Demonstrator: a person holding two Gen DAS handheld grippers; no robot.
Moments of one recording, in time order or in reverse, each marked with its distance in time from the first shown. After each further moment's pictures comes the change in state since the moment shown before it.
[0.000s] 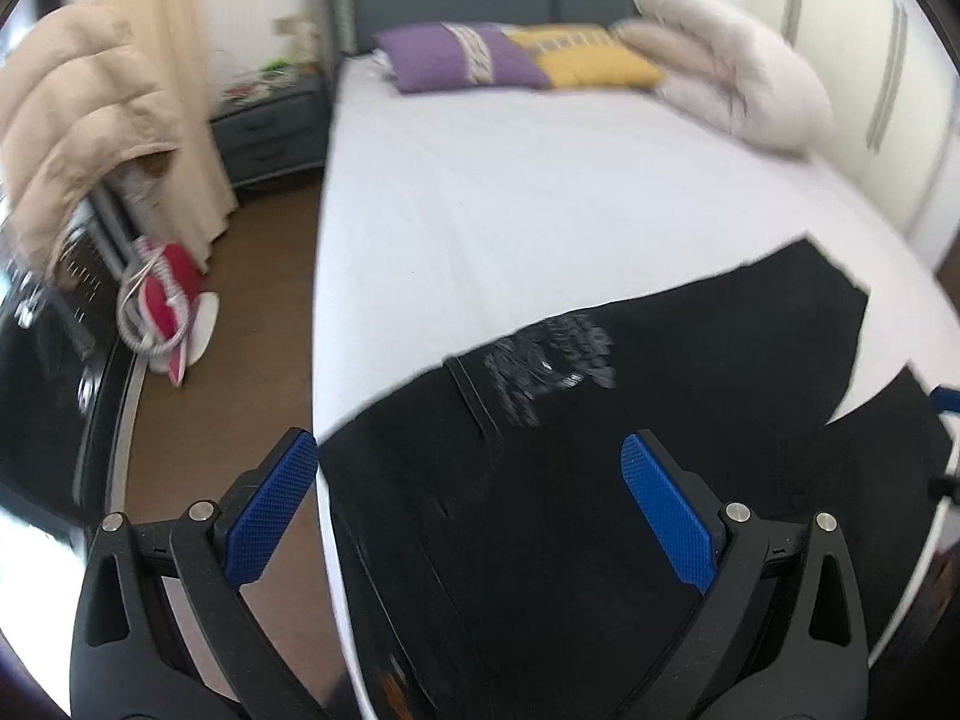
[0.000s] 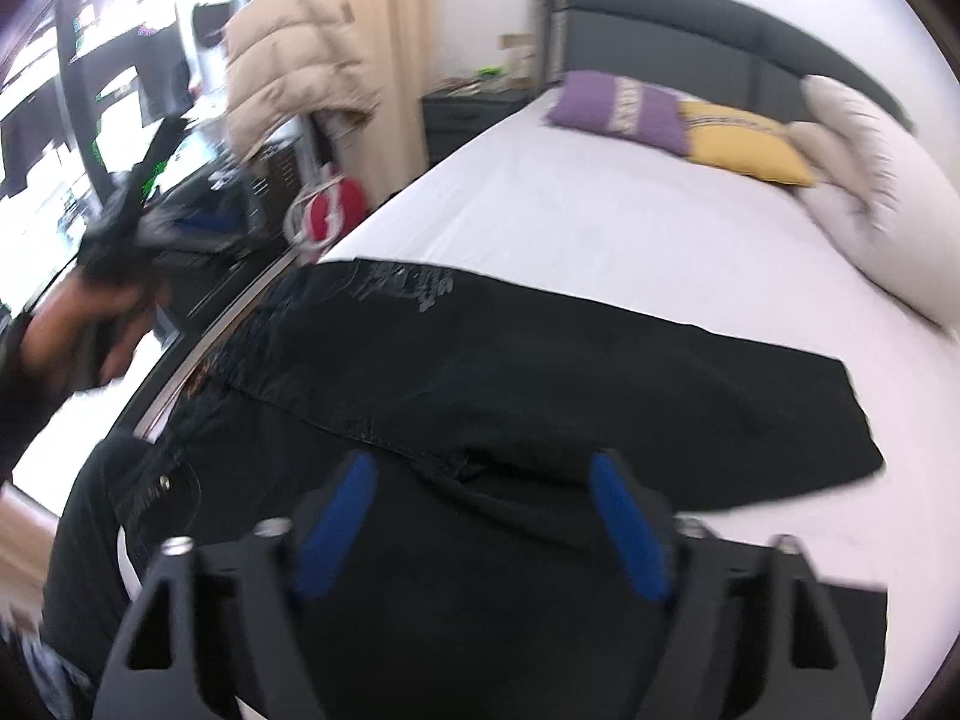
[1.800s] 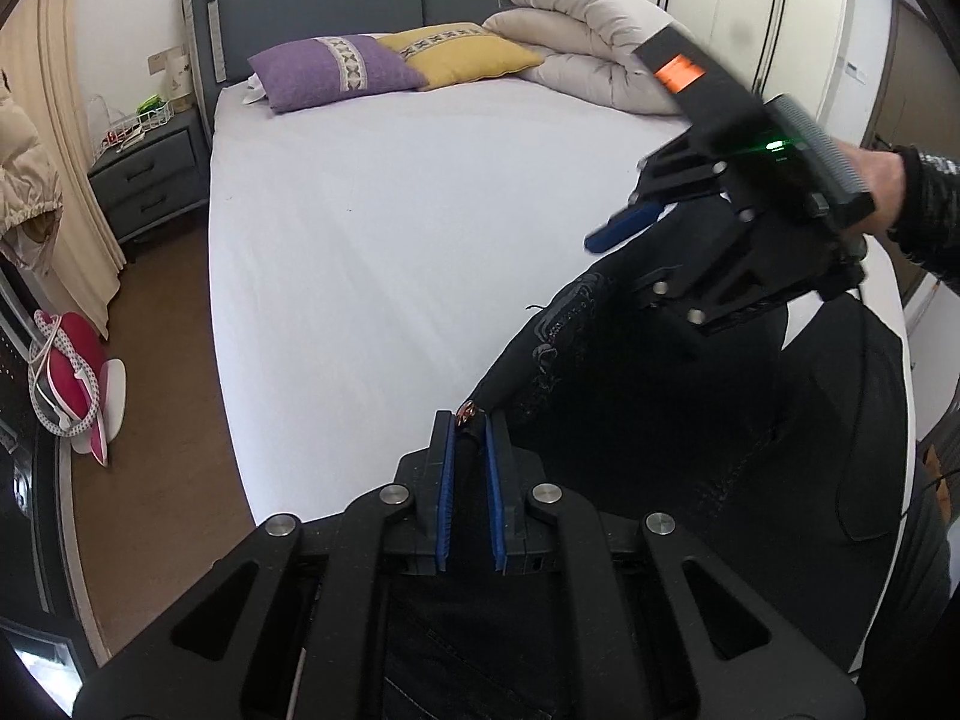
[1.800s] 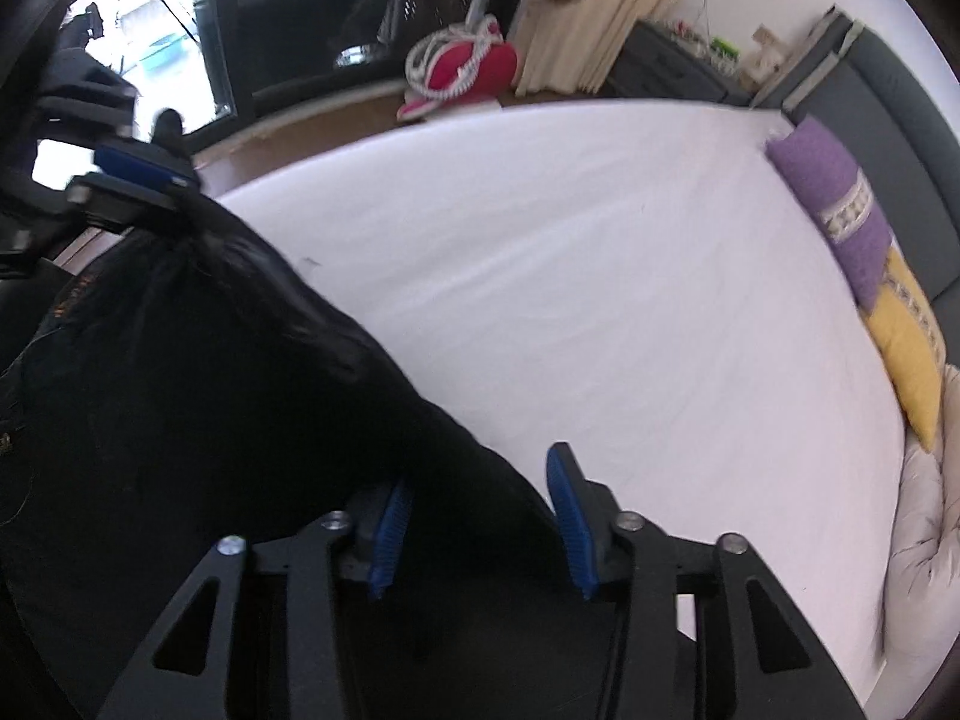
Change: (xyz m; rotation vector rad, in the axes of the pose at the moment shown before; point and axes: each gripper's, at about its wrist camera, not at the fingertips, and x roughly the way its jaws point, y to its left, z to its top) left arm -0.003 0.012 -0.044 0.149 -0.073 -0.239; right arm 0.211 0.027 0.152 -0.596 0.293 0.045
